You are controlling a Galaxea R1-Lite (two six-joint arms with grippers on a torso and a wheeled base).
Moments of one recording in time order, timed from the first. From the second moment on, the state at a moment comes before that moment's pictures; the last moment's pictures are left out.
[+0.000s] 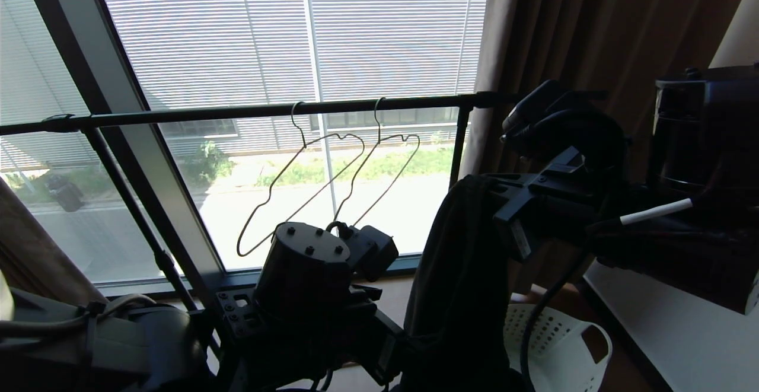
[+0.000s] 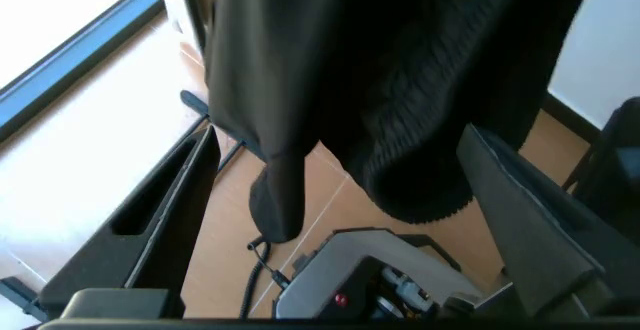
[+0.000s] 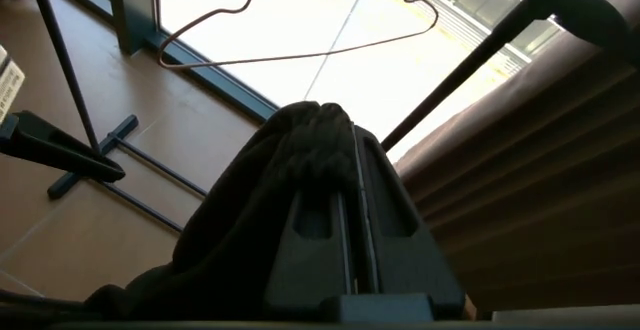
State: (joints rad) left arm -0.85 1.79 -0.74 -0.49 -0.06 -0.11; right arm 0.80 1.53 -0.99 -0.23 -0.33 -0.26
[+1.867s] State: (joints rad) left arm -0.86 1.72 -0.61 -0.40 0.19 -0.13; right arm 0.69 1.47 -0.98 -0.31 -0.37 -0.12
